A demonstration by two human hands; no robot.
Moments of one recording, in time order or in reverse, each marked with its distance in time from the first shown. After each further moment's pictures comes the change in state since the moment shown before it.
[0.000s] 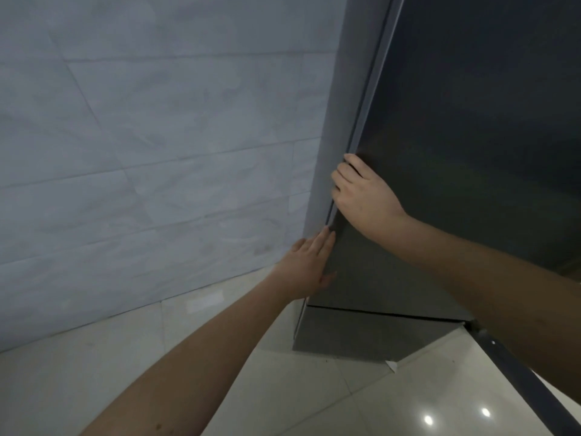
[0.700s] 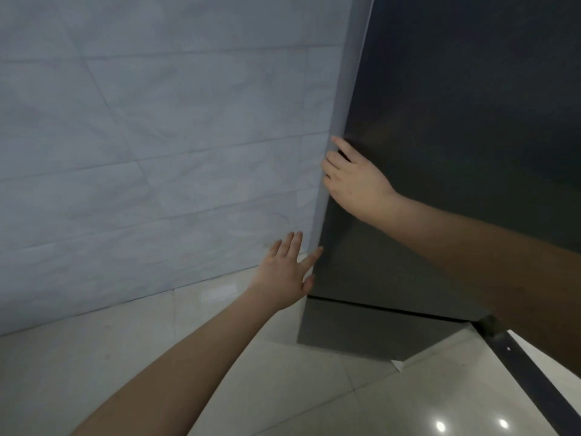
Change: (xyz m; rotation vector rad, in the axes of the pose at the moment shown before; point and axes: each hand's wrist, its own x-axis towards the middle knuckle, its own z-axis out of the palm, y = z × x) left_hand -0.043 0.022 0.000 0.239 -0.066 -0.186; right_hand -0.003 0.014 0.011 -0.173 -0.060 -0.149
